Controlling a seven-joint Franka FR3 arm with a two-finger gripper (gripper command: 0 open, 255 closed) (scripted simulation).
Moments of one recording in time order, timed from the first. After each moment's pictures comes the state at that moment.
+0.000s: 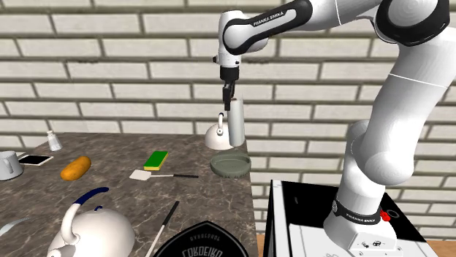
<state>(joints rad) -0.17 -0.20 -0.27 -2.06 -0.09 1.92 -0.42</state>
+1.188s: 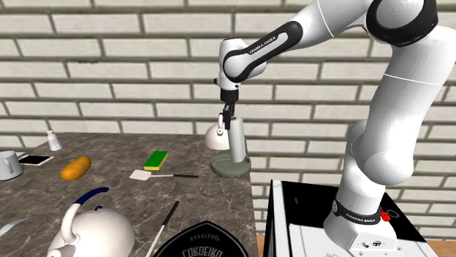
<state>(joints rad) -0.18 -0.14 -0.28 -2.22 -0.08 2.14 -0.42</state>
